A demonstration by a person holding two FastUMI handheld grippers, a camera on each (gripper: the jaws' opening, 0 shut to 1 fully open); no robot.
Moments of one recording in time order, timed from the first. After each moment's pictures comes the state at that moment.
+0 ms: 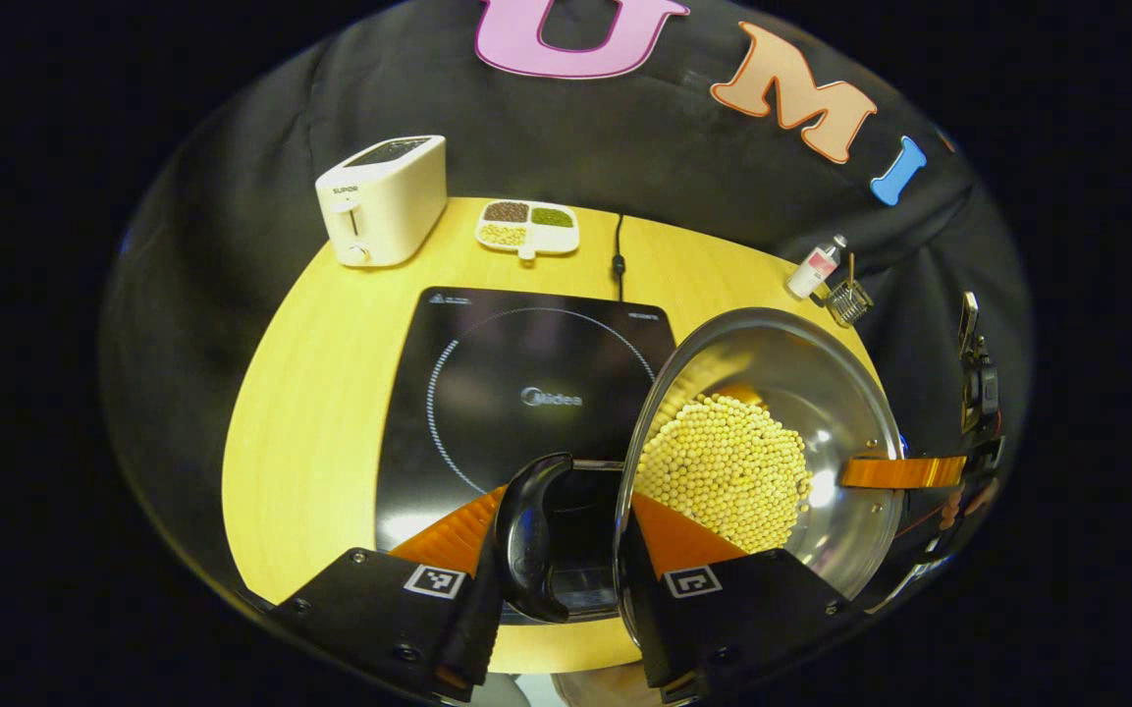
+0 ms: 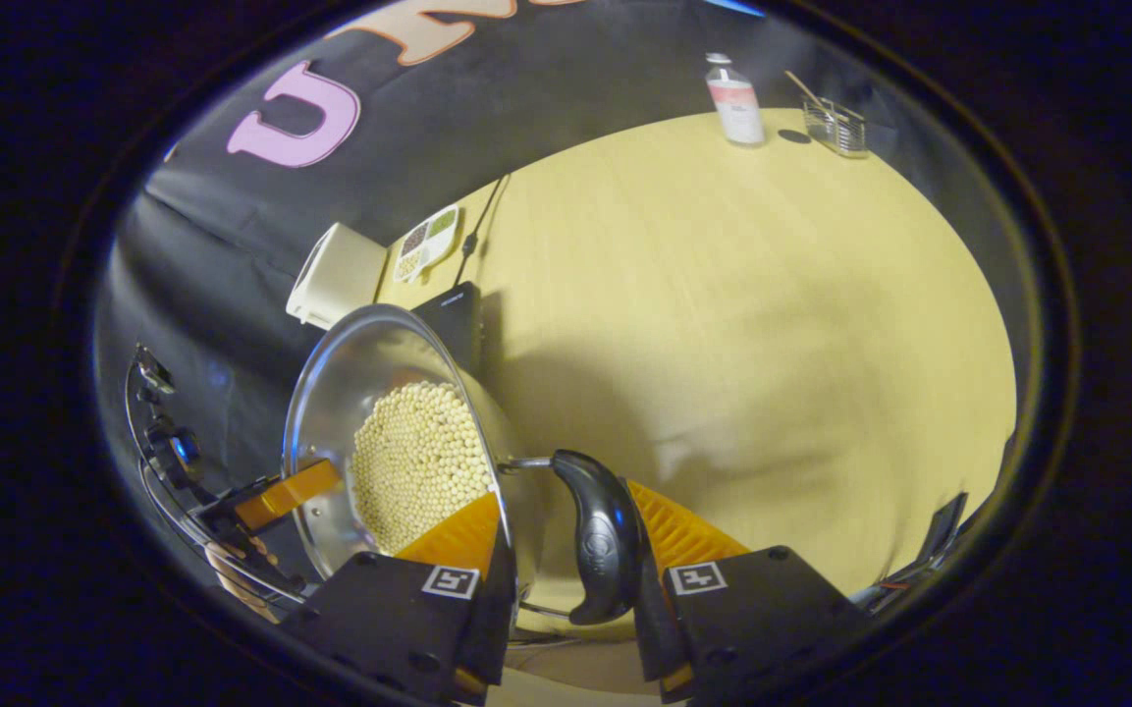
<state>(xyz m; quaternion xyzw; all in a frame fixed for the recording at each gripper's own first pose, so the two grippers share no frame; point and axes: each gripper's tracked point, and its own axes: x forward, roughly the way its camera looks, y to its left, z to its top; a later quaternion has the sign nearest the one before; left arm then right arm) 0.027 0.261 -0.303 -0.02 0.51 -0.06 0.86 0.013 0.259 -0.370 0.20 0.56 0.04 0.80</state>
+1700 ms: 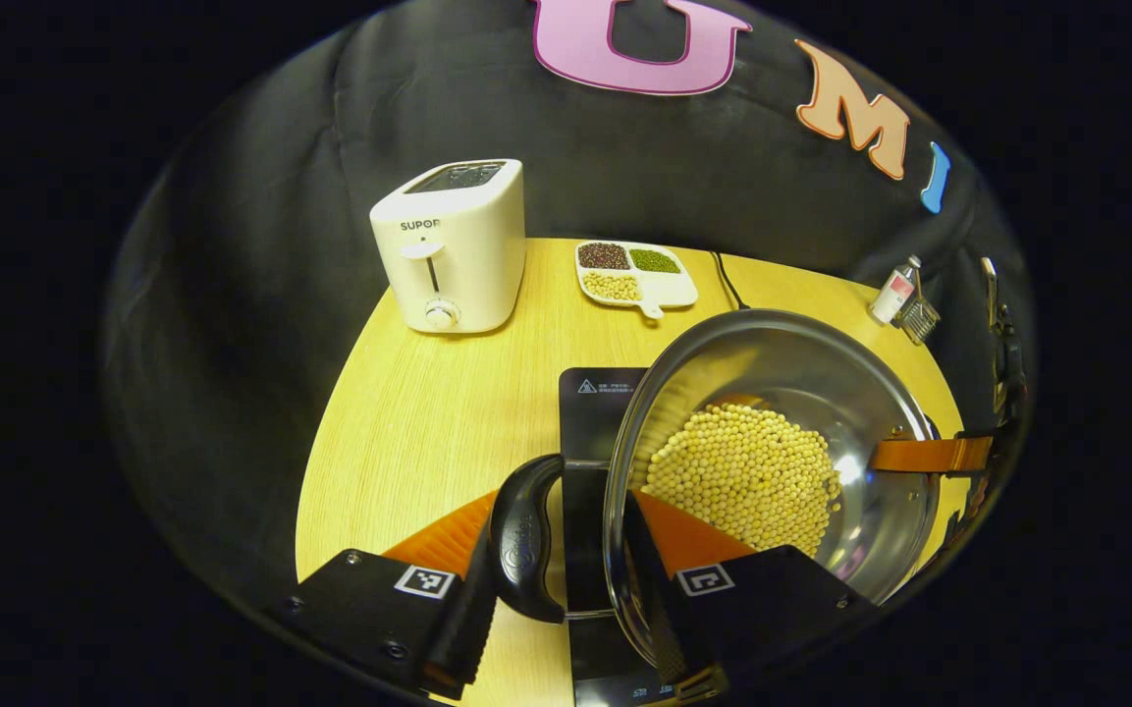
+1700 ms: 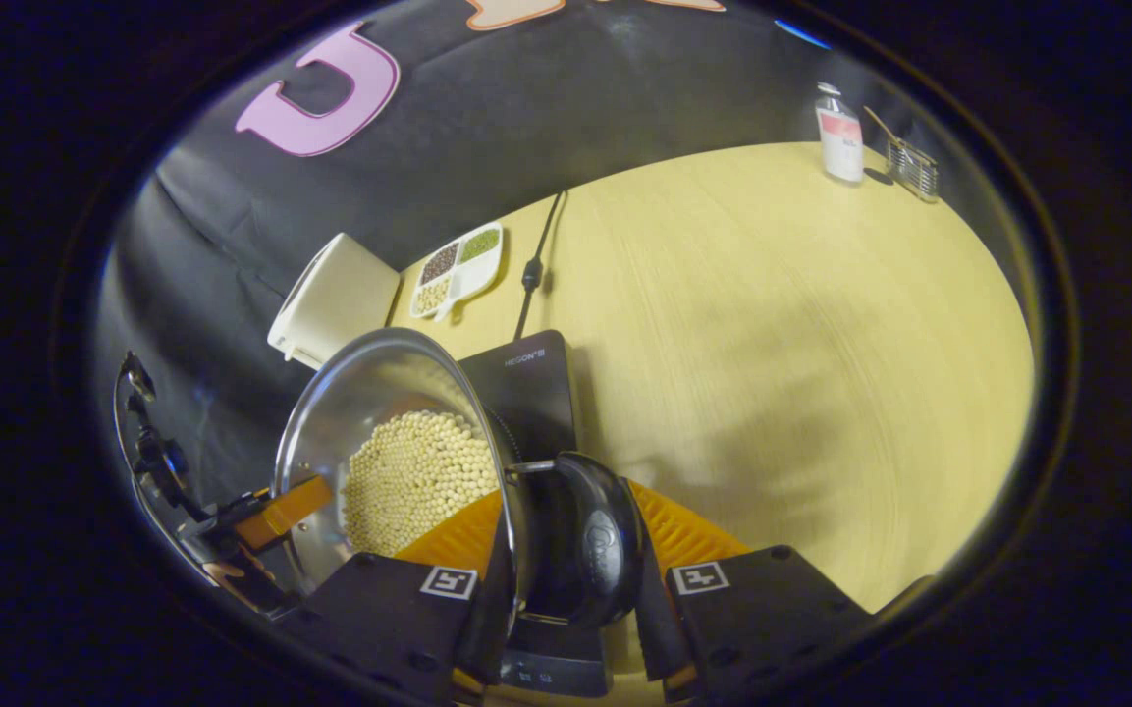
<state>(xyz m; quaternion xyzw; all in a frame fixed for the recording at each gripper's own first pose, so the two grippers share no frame) 0.124 0.373 -0.344 0.03 0.46 -0.03 0.89 0.124 0.364 -0.415 0.19 0.50 0.03 0.84</state>
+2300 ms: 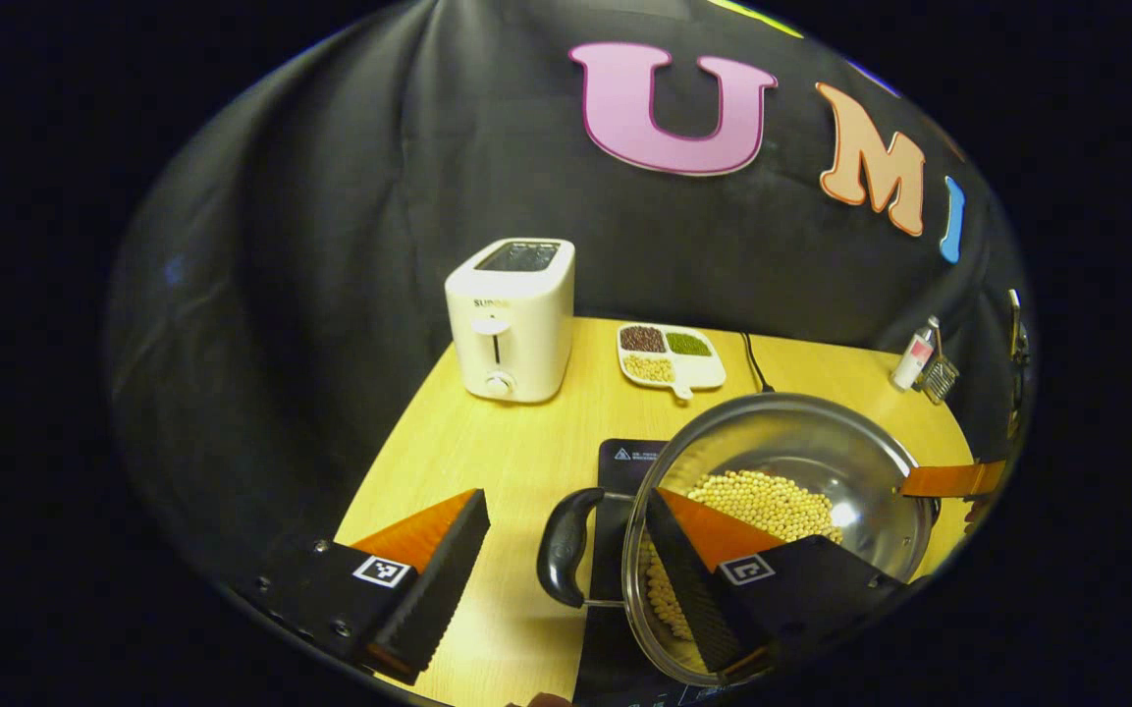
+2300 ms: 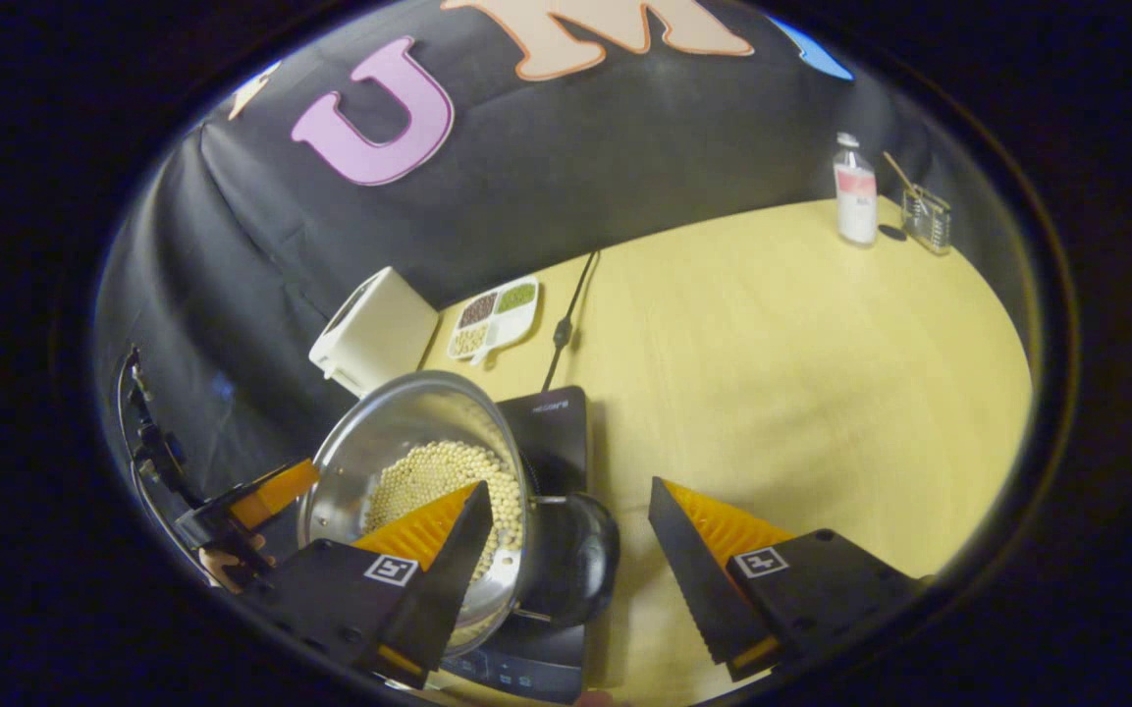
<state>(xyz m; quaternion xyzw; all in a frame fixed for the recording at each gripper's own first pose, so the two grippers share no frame) 0.134 0.393 -0.284 0.02 0.33 0.04 0.94 0.135 0.341 -0.366 0.17 0.41 0.06 0.89</state>
